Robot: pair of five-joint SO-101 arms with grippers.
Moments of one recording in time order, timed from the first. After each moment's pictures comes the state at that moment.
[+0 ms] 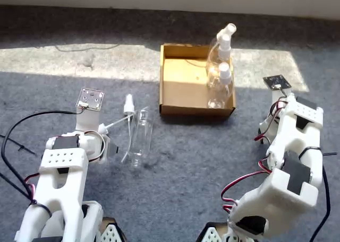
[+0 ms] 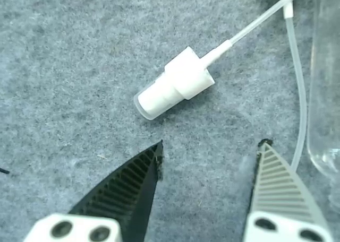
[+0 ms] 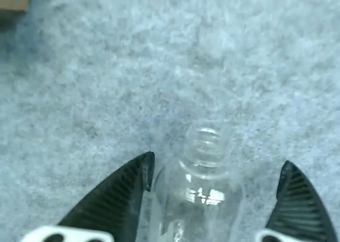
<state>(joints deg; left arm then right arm) -11.6 -37.1 64.9 49.7 -7.8 22.1 10.9 17.5 59.6 40.5</state>
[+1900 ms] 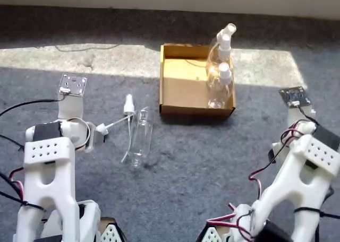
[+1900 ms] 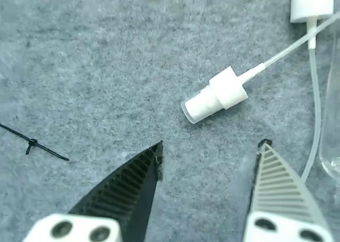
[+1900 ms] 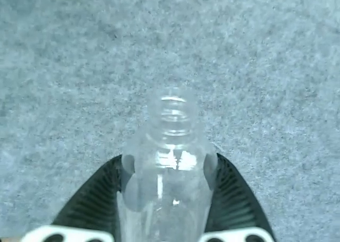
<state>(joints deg) -17.9 -37.1 50.9 62.7 -10.6 30.8 -30.9 39.5 69.8 47.3</state>
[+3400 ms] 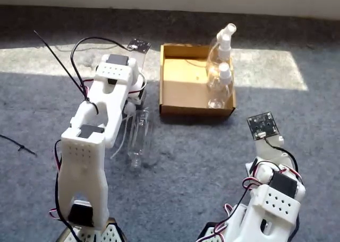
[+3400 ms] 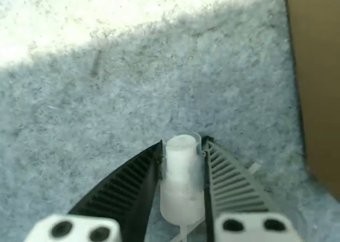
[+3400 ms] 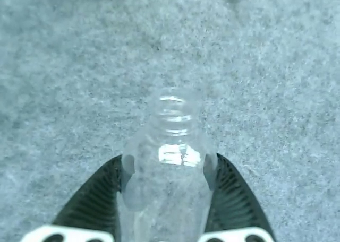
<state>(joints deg) 1.2 41.3 -24.0 75.4 -1.3 23.3 -65.5 73.9 57.2 44.2</state>
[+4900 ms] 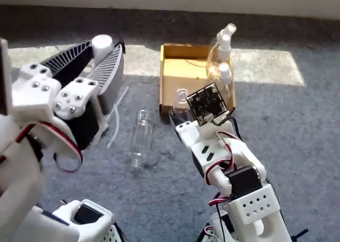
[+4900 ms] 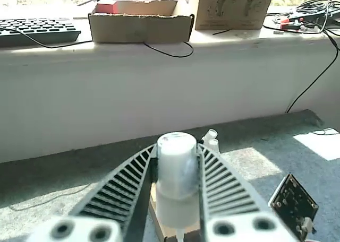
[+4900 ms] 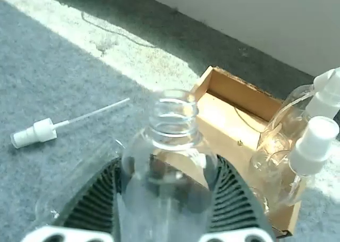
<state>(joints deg) 19.3 -25.7 -57.3 100.2 10.2 -27.3 -65.5 56.4 40.4 10.8</state>
